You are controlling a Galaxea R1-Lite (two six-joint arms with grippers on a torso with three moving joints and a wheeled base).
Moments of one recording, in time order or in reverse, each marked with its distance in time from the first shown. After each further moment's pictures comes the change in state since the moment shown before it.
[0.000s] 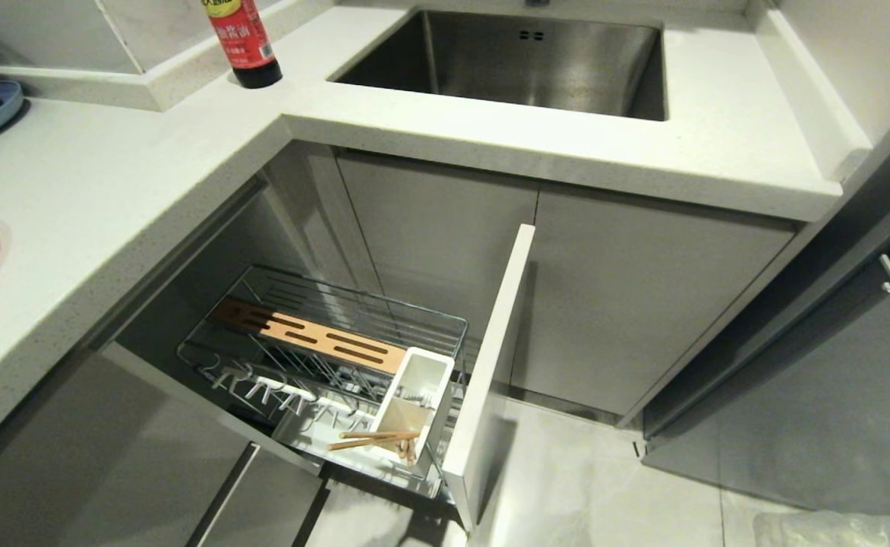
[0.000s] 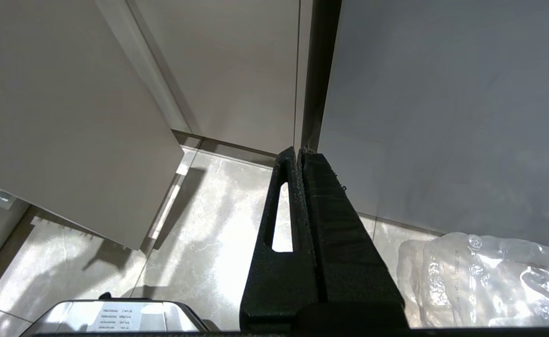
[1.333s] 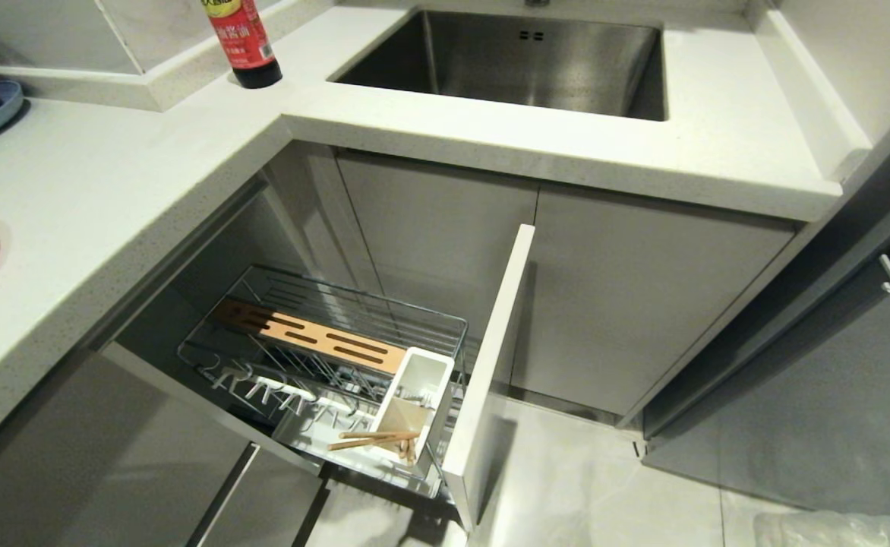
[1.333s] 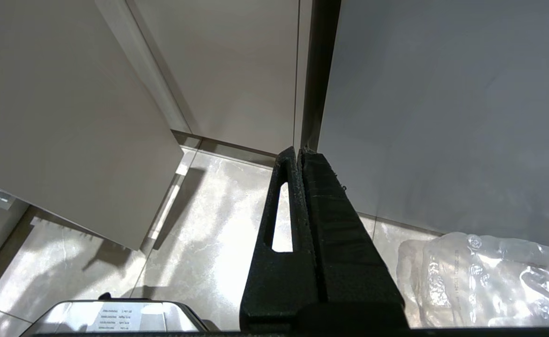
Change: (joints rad) left arm 0.001 0.036 0.147 -0.017 0.007 0.092; right arm 0.000 0.000 0.000 0.000 0.000 0.000
